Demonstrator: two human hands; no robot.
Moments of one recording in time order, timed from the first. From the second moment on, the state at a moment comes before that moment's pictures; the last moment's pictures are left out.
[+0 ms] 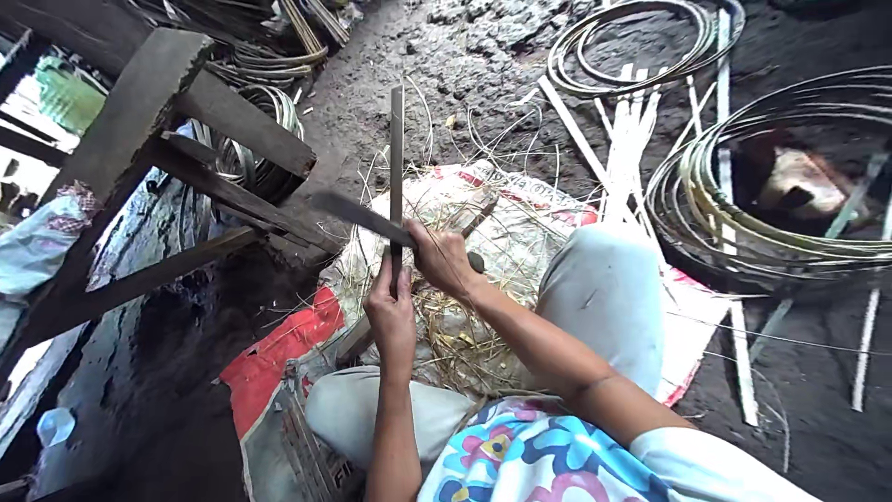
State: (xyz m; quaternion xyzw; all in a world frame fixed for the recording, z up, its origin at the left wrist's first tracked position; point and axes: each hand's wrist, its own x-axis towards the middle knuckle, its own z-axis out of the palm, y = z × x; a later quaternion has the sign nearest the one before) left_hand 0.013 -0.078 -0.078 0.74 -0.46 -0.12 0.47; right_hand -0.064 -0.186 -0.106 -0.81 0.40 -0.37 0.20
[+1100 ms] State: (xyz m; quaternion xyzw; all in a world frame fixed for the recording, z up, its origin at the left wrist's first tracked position) left_hand 0.017 0.014 -0.111 0.71 -0.39 -0.25 0.53; right_hand -0.053 -0.226 -0.075 -0.78 0.48 -0.28 0.29
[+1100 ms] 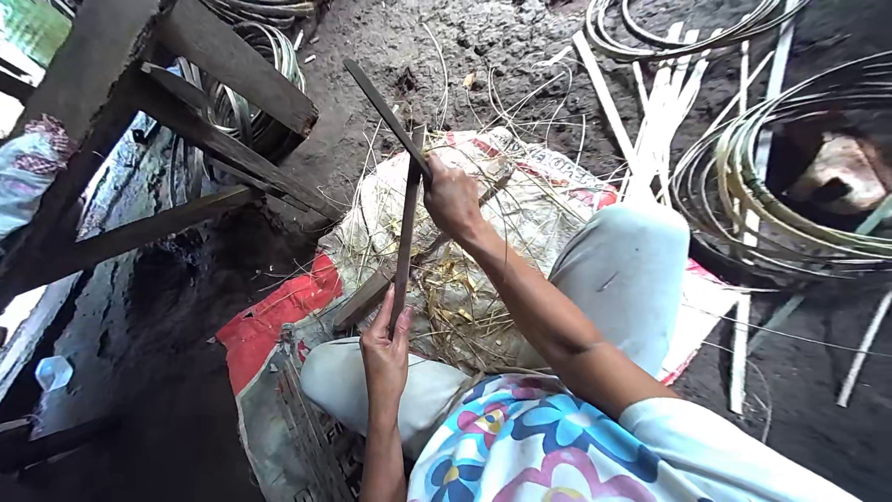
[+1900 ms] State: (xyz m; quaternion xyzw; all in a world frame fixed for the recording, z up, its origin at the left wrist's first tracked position) left_hand 0.021 0.066 -0.137 0.73 -0.30 -0.31 0.52; right_hand -0.052 -0.205 -0.100 -0.89 0.39 -0.05 0.22
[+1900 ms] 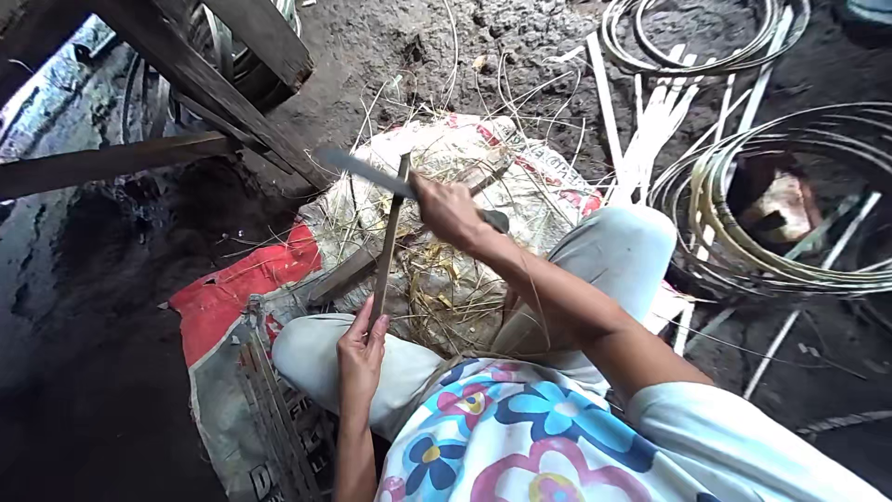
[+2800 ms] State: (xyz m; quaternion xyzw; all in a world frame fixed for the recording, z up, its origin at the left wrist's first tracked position) left_hand 0.023 0.119 -0.151 0.80 -0.24 -0.24 0.50; right_hand -0.163 -0.291 0.028 -0.68 0.45 0.57 0.12
